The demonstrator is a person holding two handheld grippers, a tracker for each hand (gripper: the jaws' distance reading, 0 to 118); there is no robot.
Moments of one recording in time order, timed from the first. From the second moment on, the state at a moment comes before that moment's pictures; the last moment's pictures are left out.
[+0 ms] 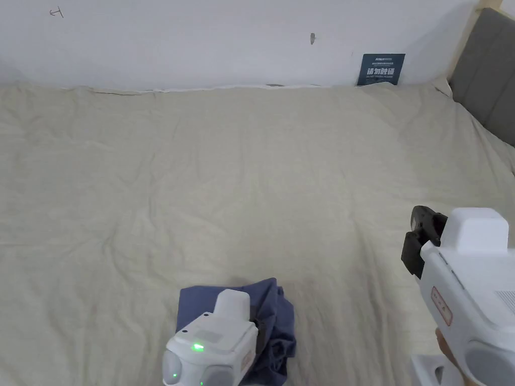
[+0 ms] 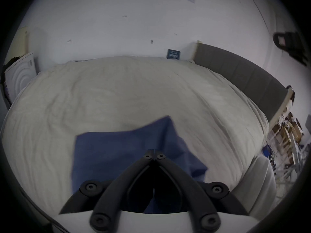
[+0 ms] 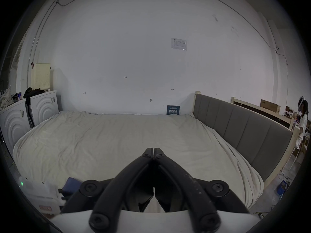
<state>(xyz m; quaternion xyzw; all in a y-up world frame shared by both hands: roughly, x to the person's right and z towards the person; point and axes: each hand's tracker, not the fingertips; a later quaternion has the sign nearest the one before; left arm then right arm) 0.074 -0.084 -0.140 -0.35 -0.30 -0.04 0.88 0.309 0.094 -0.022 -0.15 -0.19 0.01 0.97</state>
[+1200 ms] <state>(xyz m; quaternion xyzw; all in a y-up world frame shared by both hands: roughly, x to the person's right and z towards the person) -0.030 0.103 -0.166 -0.07 -0.19 -0.06 0.98 0.261 0.126 -0.027 -0.08 -0.17 0.01 0.98</state>
